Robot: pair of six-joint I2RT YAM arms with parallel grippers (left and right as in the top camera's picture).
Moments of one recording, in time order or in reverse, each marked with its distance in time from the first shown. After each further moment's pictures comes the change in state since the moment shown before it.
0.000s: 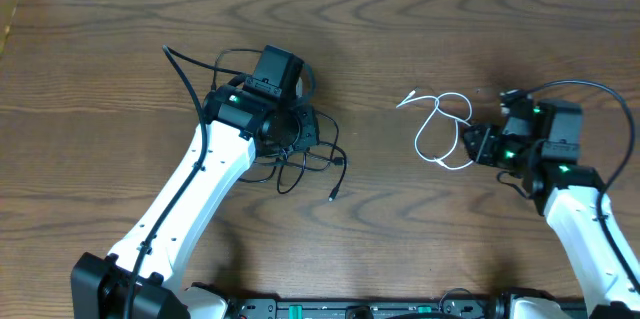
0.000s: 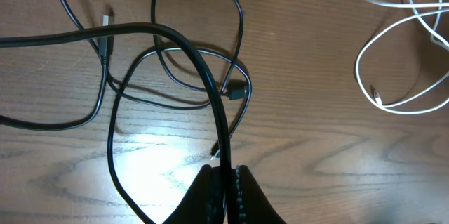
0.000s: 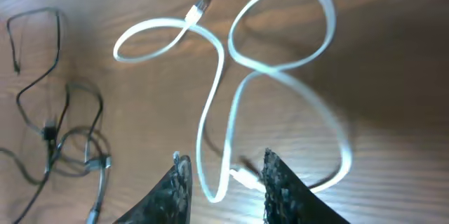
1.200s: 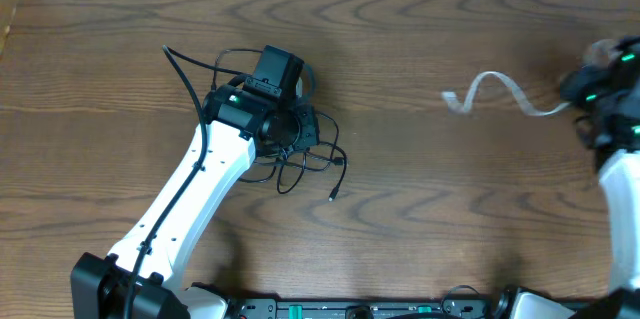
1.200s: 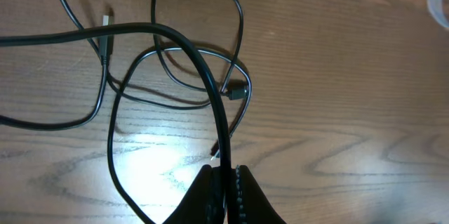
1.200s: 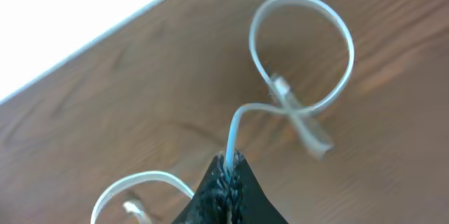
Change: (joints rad) left arm 0.000 0.000 0.000 0.000 0.000 0.000; right arm -0.262 0.089 0.402 -0.054 0.421 0.008
